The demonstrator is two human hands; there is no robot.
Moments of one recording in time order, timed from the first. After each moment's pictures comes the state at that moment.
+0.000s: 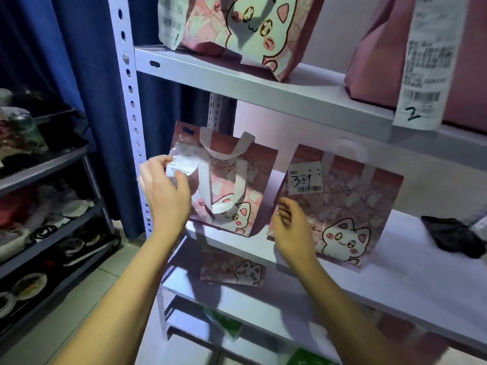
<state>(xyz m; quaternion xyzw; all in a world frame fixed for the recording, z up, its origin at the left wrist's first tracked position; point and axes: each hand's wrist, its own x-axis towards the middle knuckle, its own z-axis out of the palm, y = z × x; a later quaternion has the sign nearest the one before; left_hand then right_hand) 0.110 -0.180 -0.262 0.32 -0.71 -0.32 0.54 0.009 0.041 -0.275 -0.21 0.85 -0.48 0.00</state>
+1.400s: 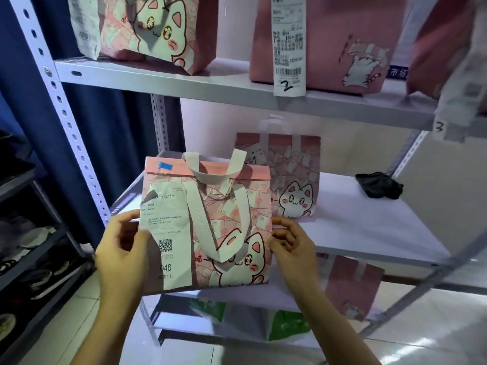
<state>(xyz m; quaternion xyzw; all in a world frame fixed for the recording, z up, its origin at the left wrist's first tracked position) 0.225 -0.054 -0.268 0.24 -0.67 -0.53 0.45 0.102 0.187 -0.277 -0.14 0.72 -0.68 0.02</state>
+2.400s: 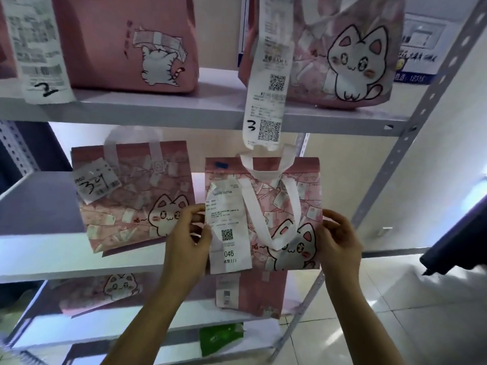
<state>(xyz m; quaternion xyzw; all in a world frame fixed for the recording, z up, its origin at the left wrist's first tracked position) 0.015 0.237 -0.259 0.04 -0.78 -0.57 0.26 -0.037 0.500 -0.265 0.05 0.70 -0.68 -0.21</state>
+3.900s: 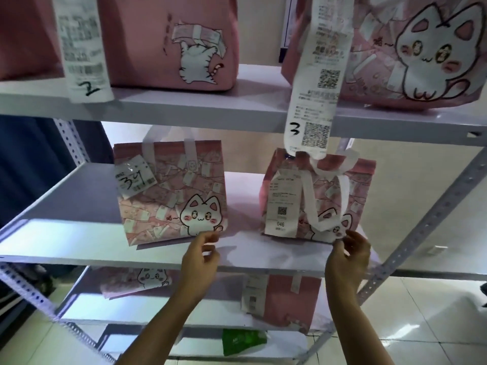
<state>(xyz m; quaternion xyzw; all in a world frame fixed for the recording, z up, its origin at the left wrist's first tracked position) -0.005 0.197 -0.337 0.16 -0.79 -0.56 0.18 -0.090 0.455 -0.320 0.16 0.71 -0.65 -0.22</state>
